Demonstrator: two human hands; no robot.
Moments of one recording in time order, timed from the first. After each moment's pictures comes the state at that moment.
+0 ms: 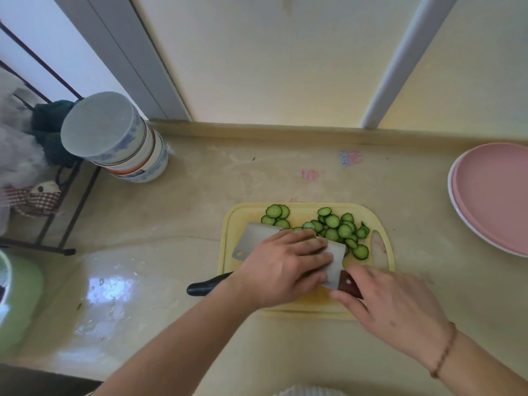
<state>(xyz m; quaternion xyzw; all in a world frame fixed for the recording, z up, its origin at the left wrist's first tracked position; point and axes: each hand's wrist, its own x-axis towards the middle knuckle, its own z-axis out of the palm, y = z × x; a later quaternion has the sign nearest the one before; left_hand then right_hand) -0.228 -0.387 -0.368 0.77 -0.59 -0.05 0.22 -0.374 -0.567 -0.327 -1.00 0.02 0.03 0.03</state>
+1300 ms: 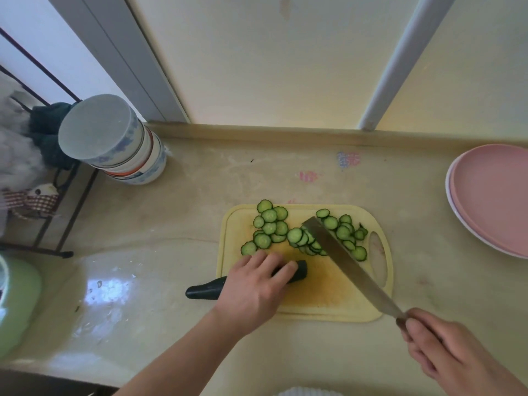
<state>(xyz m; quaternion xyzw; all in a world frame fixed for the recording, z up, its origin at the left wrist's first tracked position) -0.254 -0.345 -0.392 0.84 -0.51 0.06 0.15 -0.445 -0.596 -0.286 -0.76 0.30 0.18 0.54</state>
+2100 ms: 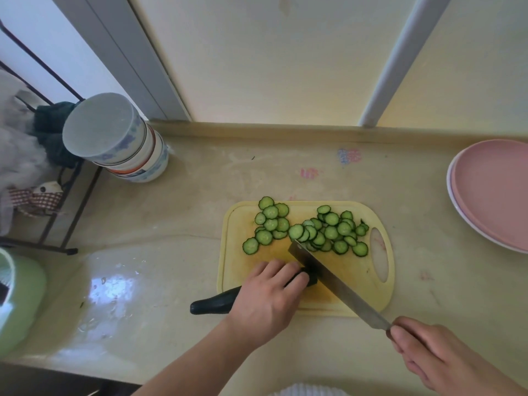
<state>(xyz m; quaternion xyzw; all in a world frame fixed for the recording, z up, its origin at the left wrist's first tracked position) -0.279 -0.354 -0.386 0.83 -0.52 0.02 0.20 -0.443 -0.585 -0.304 -0.80 0.24 0.27 0.48</state>
